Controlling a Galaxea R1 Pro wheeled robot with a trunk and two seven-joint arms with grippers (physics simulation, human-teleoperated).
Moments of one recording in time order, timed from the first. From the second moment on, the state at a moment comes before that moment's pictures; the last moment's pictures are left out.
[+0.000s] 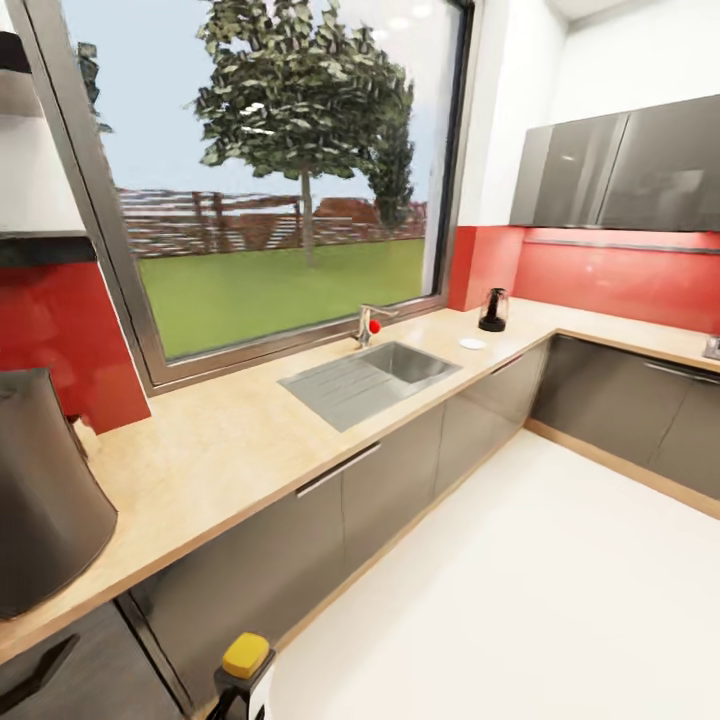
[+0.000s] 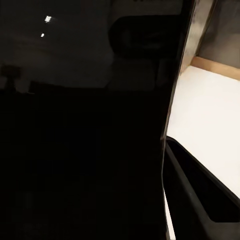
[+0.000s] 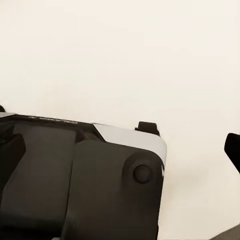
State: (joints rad) left arm -0.15 0.02 -0.09 -0.26 0.12 -0.99 -0.33; right arm -0.29 0.02 0.33 -0.03 -0.24 -0.03 0.06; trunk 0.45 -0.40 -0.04
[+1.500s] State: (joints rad) left arm -0.15 0.02 -0.09 -0.26 0.13 -0.99 -0.32; right arm -0.29 0.02 0.33 -0.03 -0.24 -0.03 0.06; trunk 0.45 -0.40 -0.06
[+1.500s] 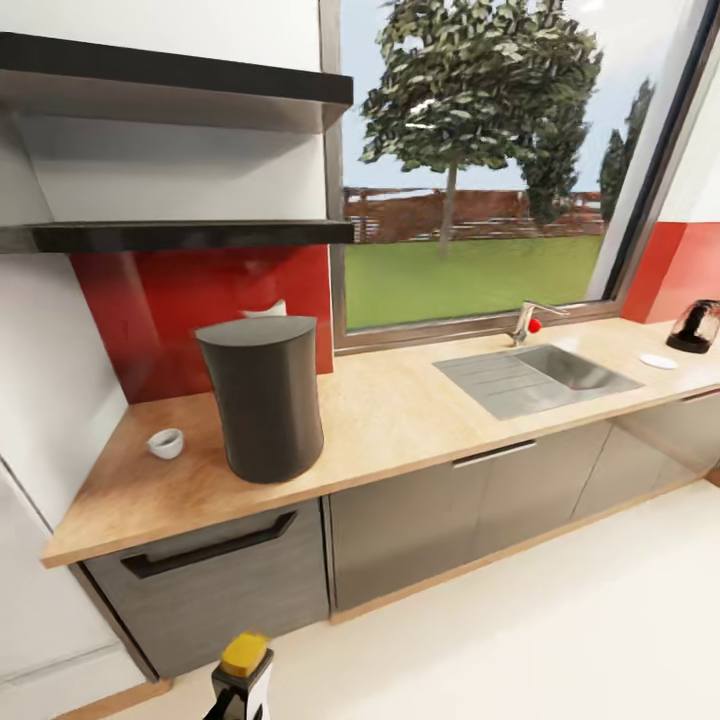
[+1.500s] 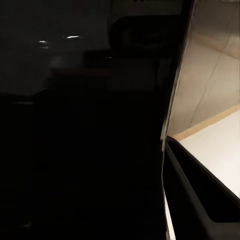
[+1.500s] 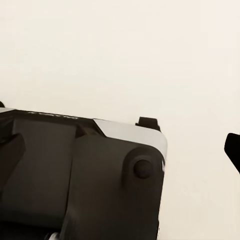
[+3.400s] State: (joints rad) left arm -0.16 -0.03 -0.07 -0.87 0.12 -0.97 -0.32; right arm -0.29 0.02 0.33 -0.04 -0.24 -0.04 0.06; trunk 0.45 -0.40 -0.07
